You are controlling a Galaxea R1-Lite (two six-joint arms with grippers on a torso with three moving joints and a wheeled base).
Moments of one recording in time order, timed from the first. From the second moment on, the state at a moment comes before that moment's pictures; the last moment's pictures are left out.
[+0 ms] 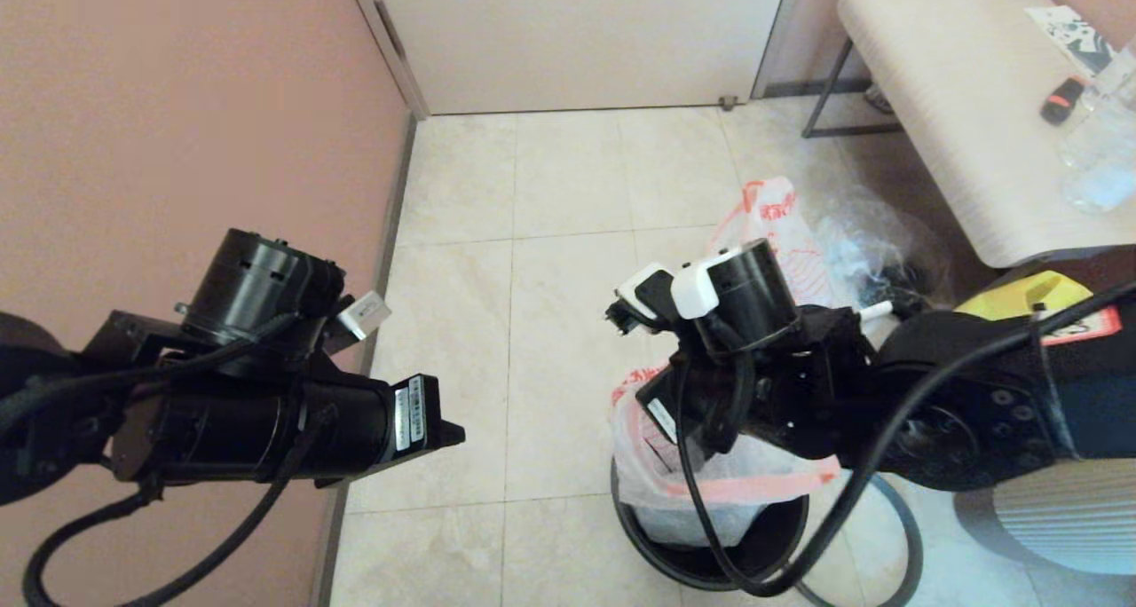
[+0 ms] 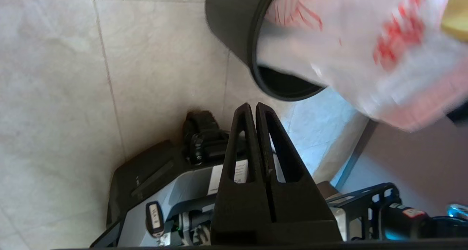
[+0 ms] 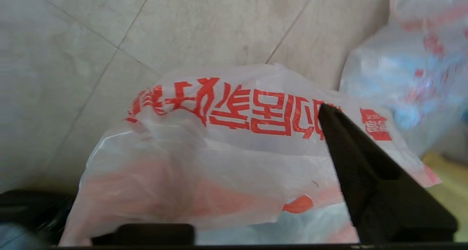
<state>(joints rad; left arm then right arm) -0.52 1.48 -0.93 0.22 -0.08 -0.59 0.81 1.89 -1.29 -0.04 -0.39 -0.18</state>
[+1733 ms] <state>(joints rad) -0.54 1.63 -1.07 0.29 -0.08 -0.59 0.78 1.68 -1.33 0.55 -0.43 0.01</state>
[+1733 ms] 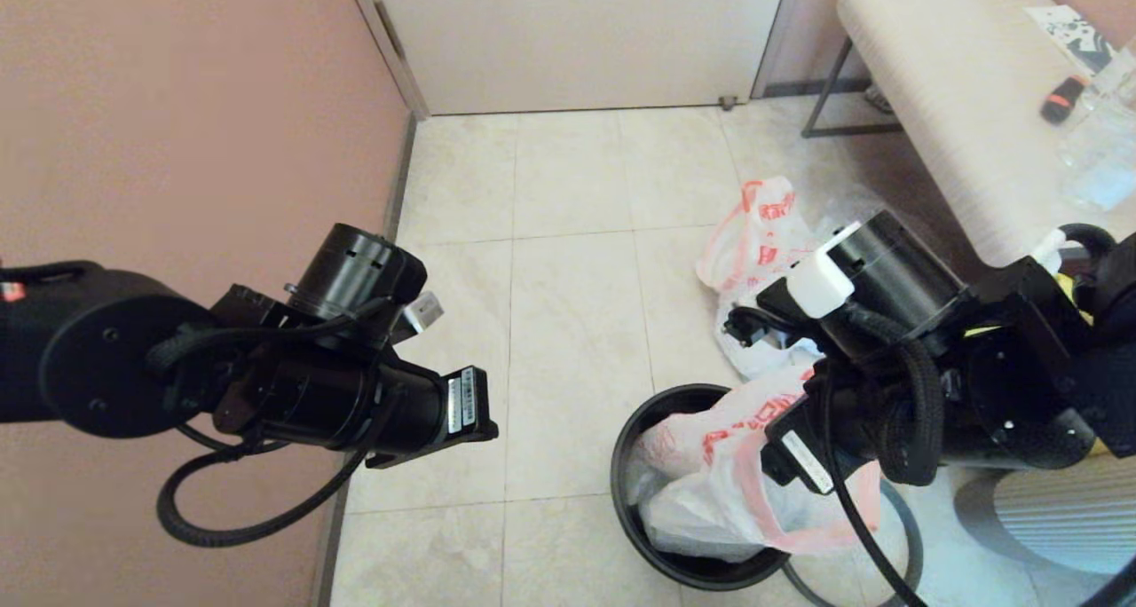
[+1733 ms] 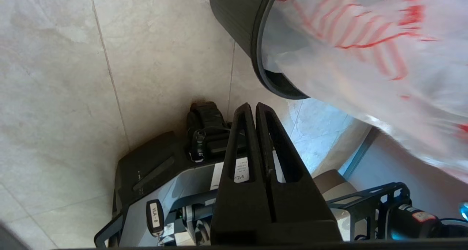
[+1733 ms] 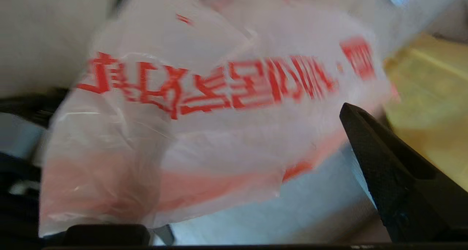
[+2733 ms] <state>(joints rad) -0.49 1.61 -1.00 0.10 -0.21 -0.54 0.72 1.98 -1.64 0.42 -0.28 -0.05</state>
